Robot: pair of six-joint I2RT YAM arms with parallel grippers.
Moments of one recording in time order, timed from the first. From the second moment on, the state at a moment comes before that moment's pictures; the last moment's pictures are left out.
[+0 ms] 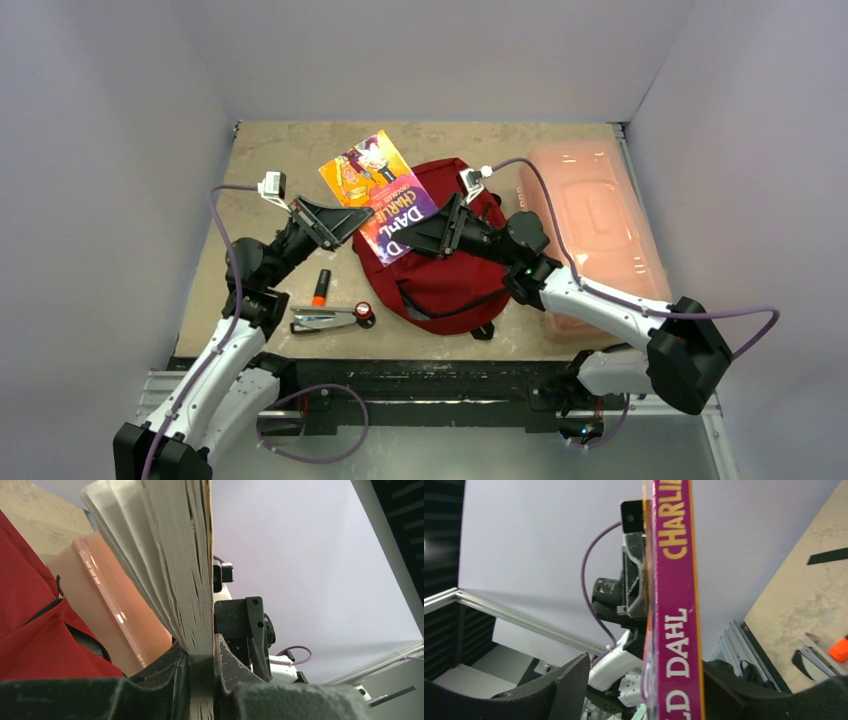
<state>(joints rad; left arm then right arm) -0.28 0.74 0.52 0.54 0.52 -1.33 0.78 1.27 0.76 0.78 -0.52 1.36</state>
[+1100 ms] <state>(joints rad) -0.31 0.69 0.43 0.51 0.48 -1.34 0.85 1.19 0.78 0.49 -0.05 1.36</state>
